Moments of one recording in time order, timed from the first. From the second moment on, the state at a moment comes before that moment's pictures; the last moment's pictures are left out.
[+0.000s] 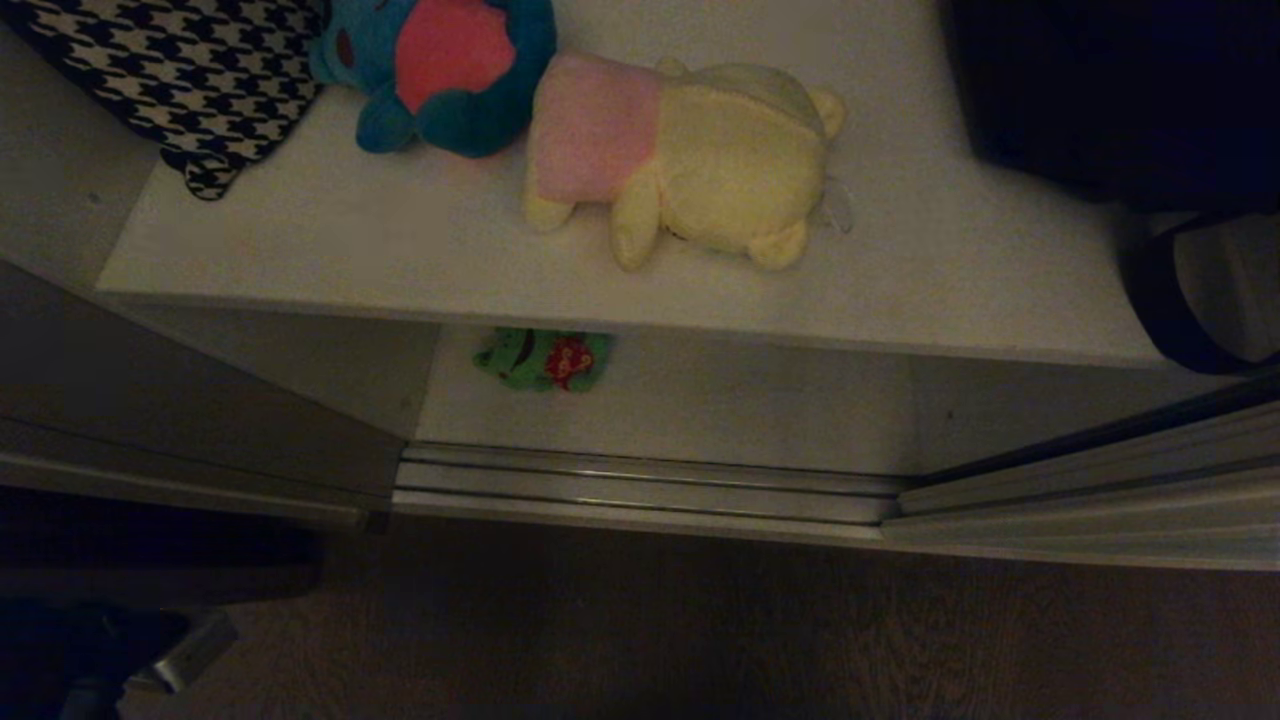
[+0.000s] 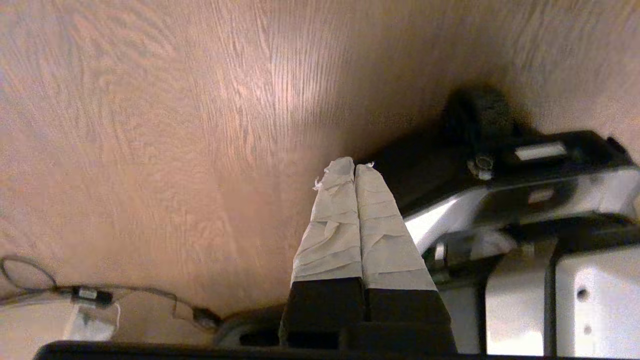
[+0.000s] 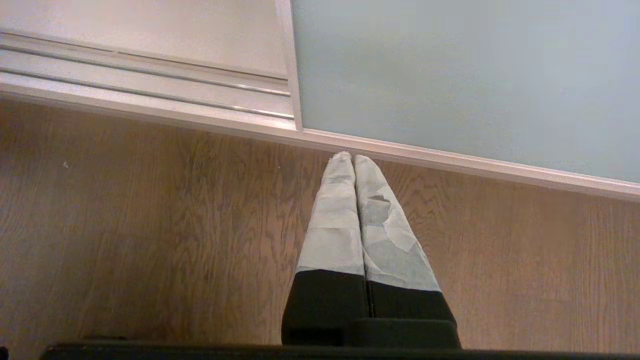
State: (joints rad) left arm -0.05 1.15 -0.34 0.15 -0.17 0.03; right arm 0.00 0.00 0.00 0.02 0.00 -0.03
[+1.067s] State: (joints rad) left arm -0.08 1.75 -0.31 -0.77 -0.17 0.04; right arm 0.00 0.00 0.00 0.02 0.00 -0.03
